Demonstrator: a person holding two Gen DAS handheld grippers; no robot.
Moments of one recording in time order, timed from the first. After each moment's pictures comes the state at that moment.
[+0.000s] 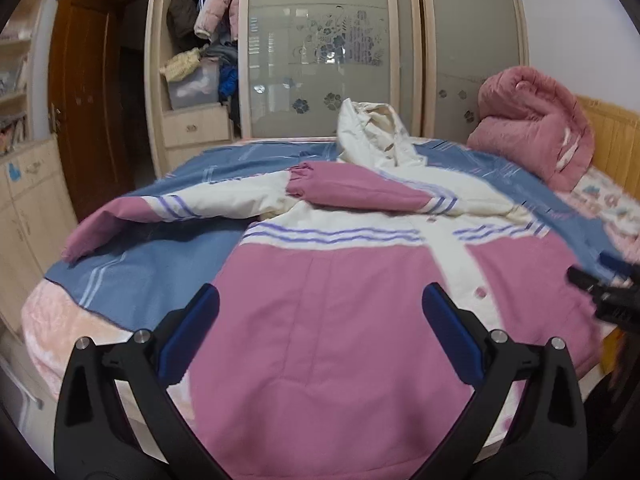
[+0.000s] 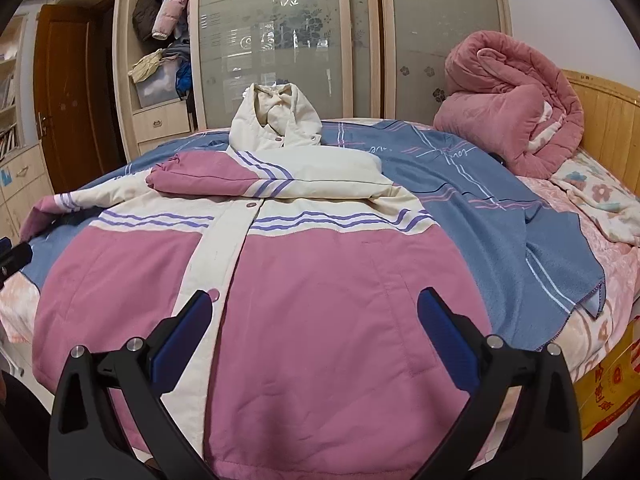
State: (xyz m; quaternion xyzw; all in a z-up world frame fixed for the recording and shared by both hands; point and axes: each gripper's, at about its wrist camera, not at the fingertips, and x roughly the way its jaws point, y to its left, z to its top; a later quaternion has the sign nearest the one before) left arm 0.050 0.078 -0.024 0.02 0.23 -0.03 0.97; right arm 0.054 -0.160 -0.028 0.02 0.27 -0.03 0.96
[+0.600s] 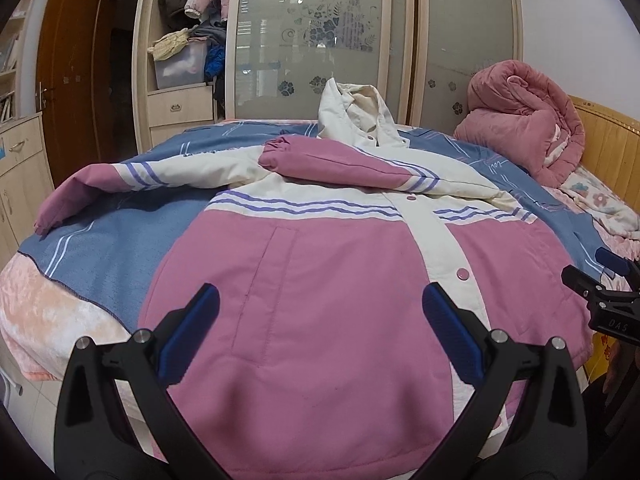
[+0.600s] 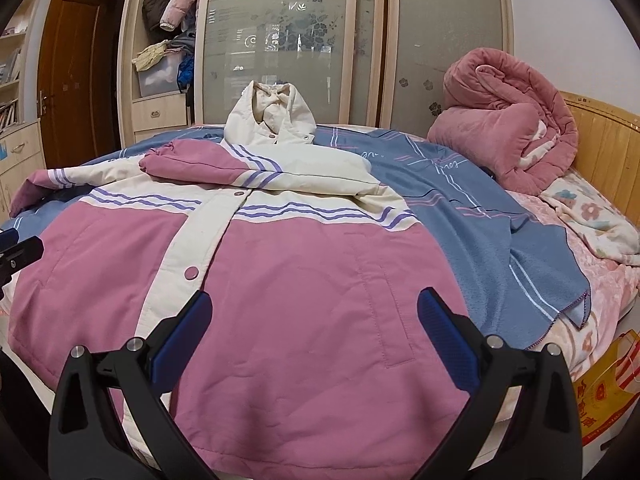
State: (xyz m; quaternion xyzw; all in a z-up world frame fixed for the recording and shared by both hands) left arm 0.066 0.068 -0.047 -0.01 0.25 -0.06 0.97; right arm 0.046 -0.168 -0.039 -0.01 0.26 -0.03 0.96
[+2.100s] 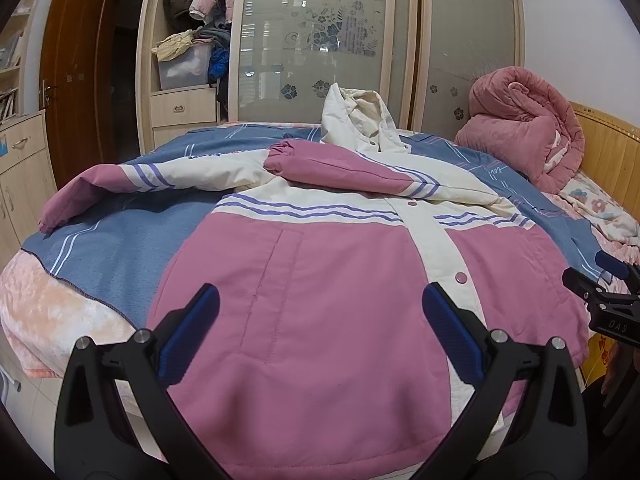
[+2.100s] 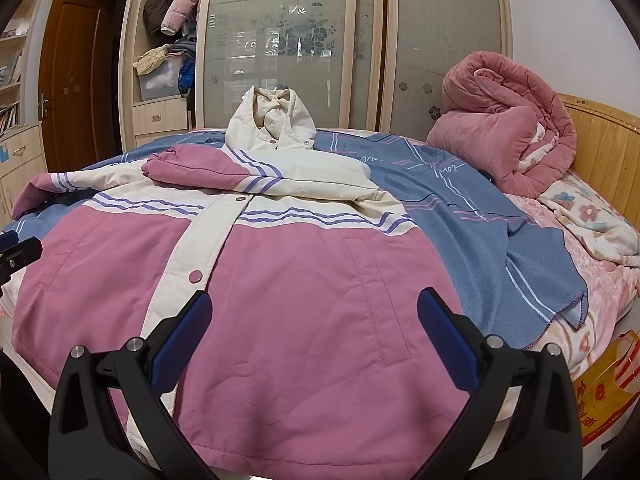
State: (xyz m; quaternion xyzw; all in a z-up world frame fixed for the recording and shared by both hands) left arm 0.057 0.075 -0.040 -0.02 0.25 -0.06 0.97; right arm 0.040 -0.164 -0.034 -0.01 0.25 -0.03 0.97
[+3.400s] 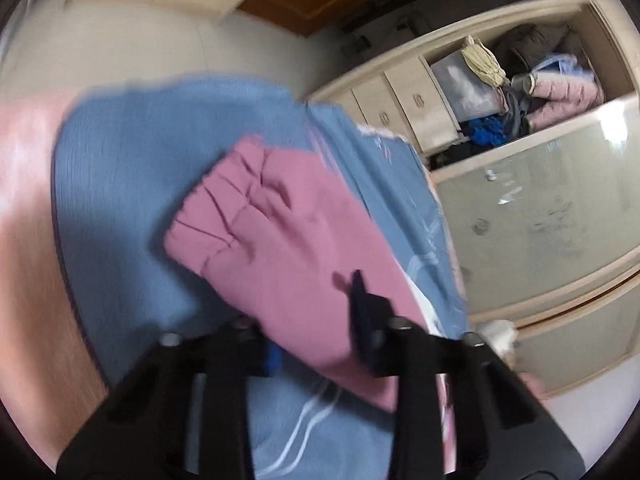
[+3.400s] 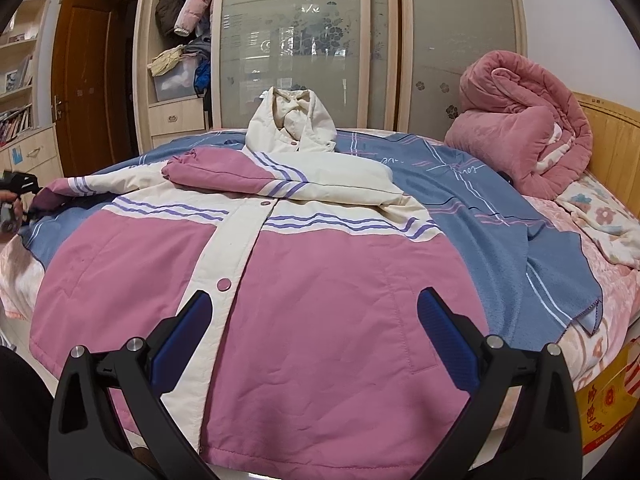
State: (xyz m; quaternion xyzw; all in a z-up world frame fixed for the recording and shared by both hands) left arm 0.250 0.494 -0.066 -0.50 0.26 0.15 0.82; right arm 0.047 -0.153 -0.023 -0.01 0.26 0.00 0.97
